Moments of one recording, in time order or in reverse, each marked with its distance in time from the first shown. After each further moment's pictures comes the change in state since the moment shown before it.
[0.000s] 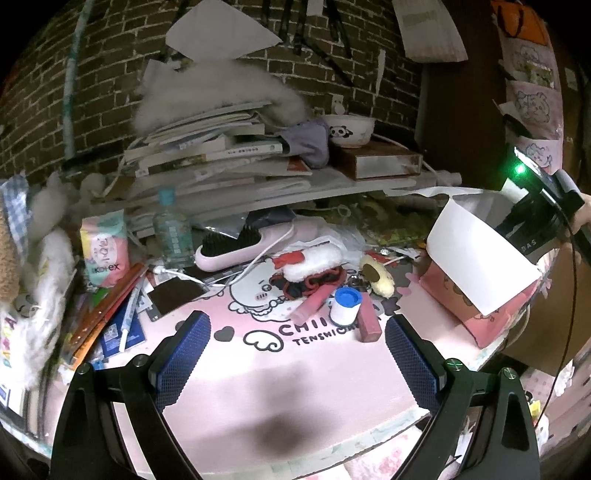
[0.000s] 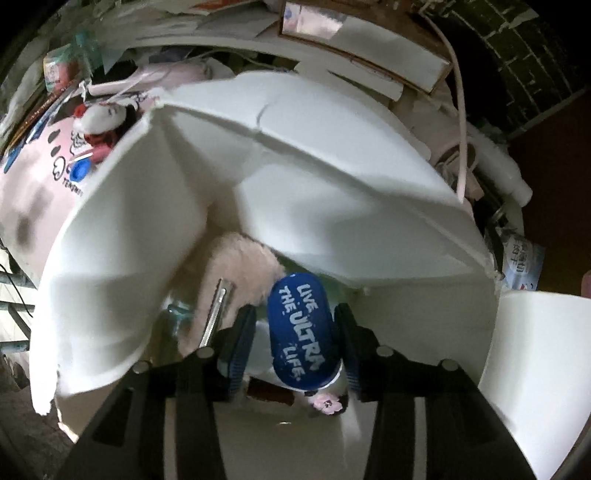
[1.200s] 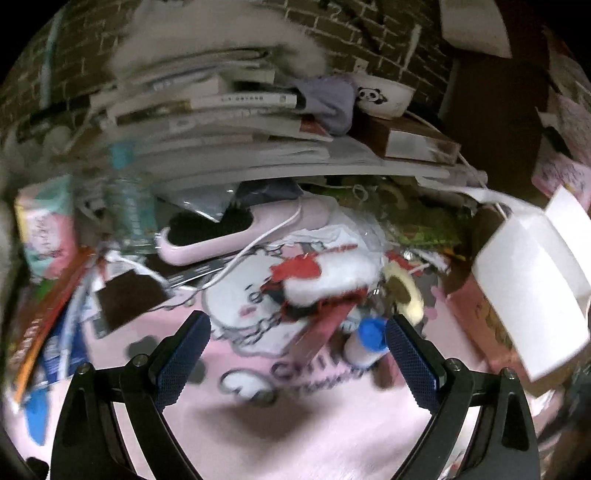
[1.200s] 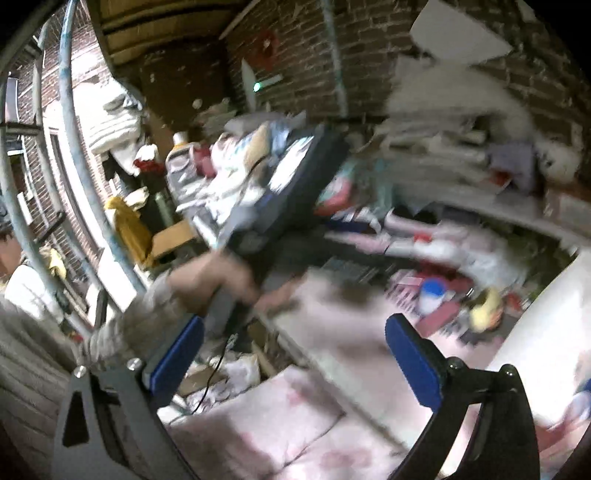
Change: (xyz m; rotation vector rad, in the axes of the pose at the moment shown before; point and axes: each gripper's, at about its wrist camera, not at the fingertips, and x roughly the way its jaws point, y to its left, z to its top) left arm 0.101 0.014 0.031 -0.144 0.149 -0.077; right arm -0.059 0.197 -0.076 -0.242 -0.702 0.676
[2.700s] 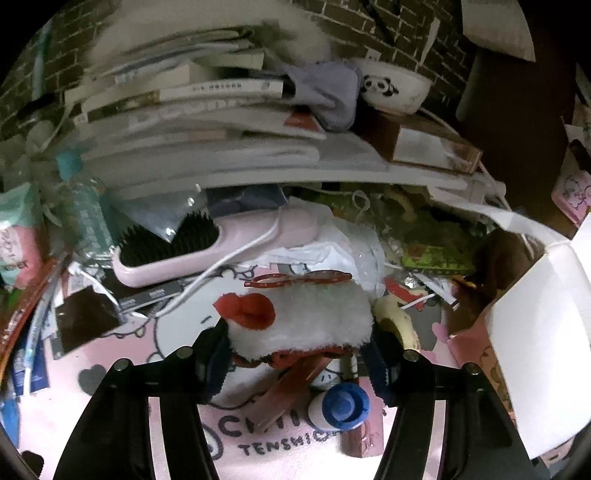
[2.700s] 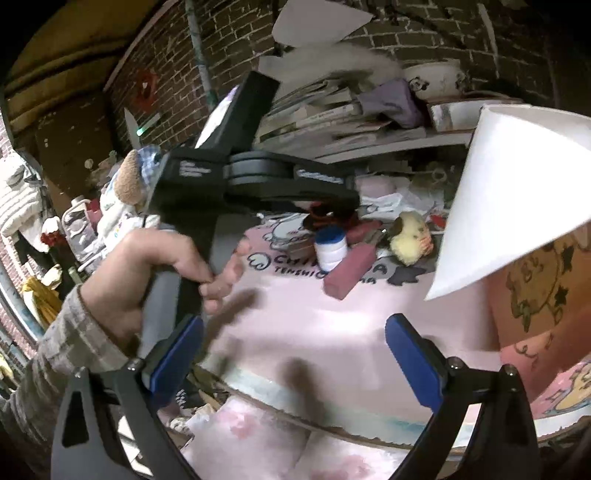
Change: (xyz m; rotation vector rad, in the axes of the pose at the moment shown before) left arm 0.029 -0.024 0.023 -0.029 0.011 0.047; right arm 0.025 -0.053 -0.043 0.319 -0.185 -0.364
